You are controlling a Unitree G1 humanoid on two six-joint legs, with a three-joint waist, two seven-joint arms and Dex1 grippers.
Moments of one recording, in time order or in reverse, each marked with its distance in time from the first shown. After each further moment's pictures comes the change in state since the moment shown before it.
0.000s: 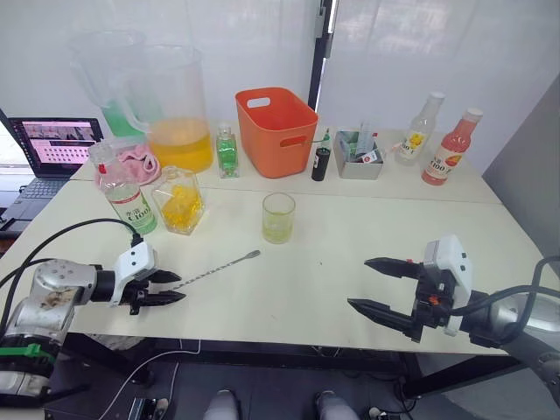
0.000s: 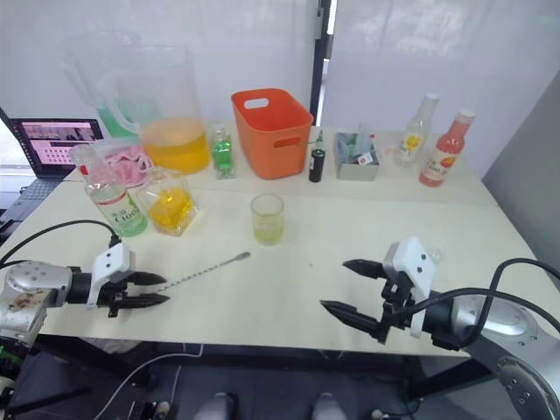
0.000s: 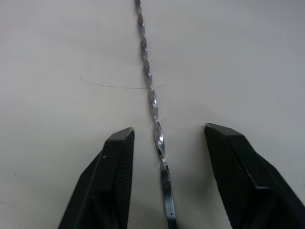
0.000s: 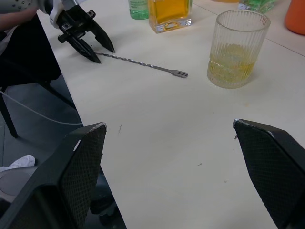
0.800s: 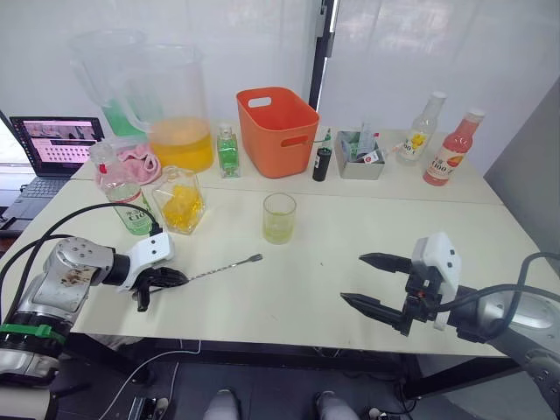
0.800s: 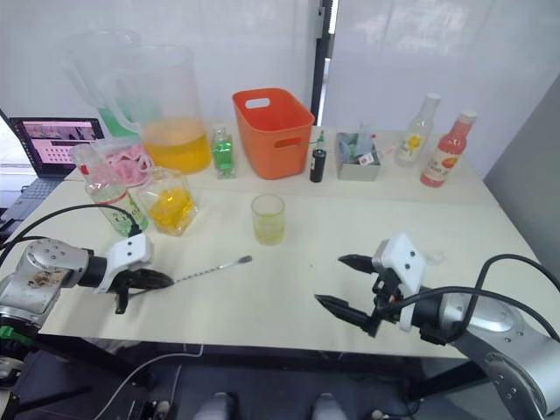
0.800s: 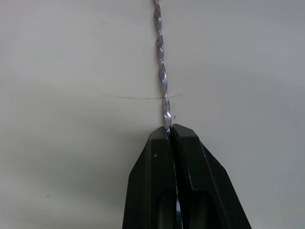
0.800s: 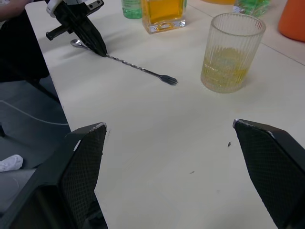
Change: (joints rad) left arm -0.072 0.011 -0.052 -0.046 0.075 0.071 0.013; right arm -0.063 0.014 0.090 0.005 -0.059 -0.002 -0.028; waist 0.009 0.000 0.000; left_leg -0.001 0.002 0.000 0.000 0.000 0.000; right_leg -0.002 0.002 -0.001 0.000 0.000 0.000
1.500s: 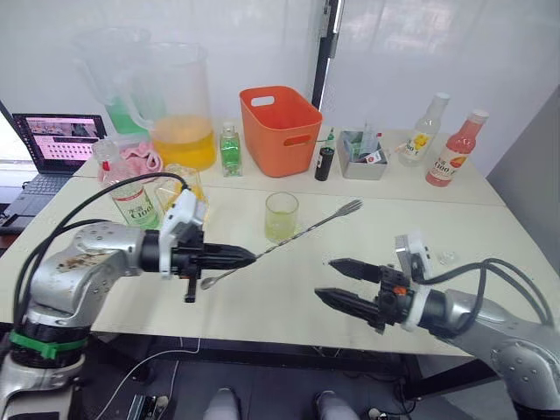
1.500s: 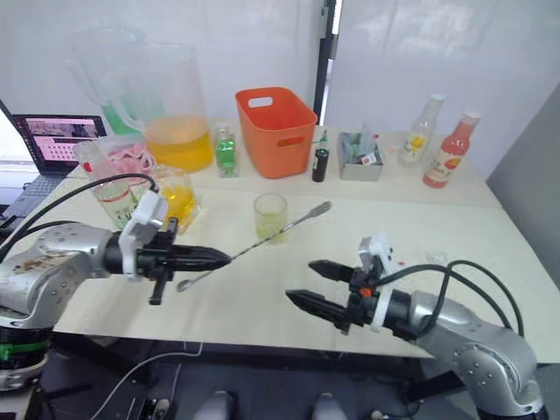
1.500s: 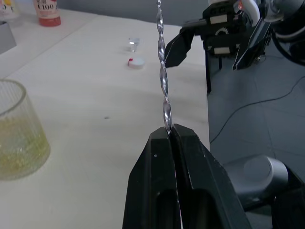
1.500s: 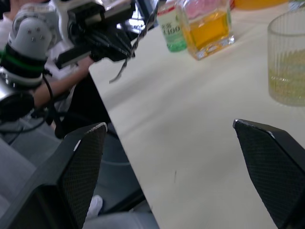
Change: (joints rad) left arm -0.039 -0.190 0.144 -0.586 -0.544 0.512 0.172; right arm -0.114 0.241 0.050 0.089 0.327 0.126 -0.183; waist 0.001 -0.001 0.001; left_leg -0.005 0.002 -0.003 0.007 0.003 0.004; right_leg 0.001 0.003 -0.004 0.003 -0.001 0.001
